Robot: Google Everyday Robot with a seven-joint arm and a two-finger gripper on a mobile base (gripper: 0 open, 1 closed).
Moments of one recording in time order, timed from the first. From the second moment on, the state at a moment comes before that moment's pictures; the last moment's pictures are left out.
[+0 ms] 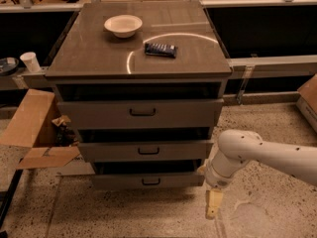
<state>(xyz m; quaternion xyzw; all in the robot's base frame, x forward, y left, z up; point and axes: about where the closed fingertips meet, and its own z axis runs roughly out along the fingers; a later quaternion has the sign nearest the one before) 0.452 -0.170 0.465 -0.67 0.72 0.18 0.05</state>
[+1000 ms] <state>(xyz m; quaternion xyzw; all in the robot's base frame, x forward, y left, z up) 0.494 -0.155 0.369 -0.69 0.69 0.20 0.06</state>
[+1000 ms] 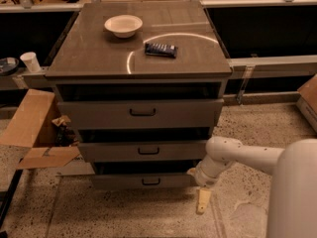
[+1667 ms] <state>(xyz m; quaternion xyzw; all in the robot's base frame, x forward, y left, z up) 0.554 -0.134 0.249 -0.69 0.68 0.21 0.09</state>
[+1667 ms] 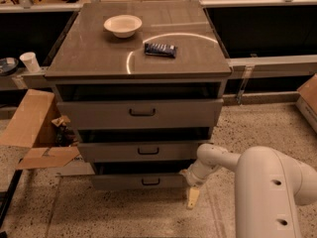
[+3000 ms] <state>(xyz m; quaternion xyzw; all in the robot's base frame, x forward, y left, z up) 0.598 -0.144 0.202 -0.73 0.66 0.13 0.12</state>
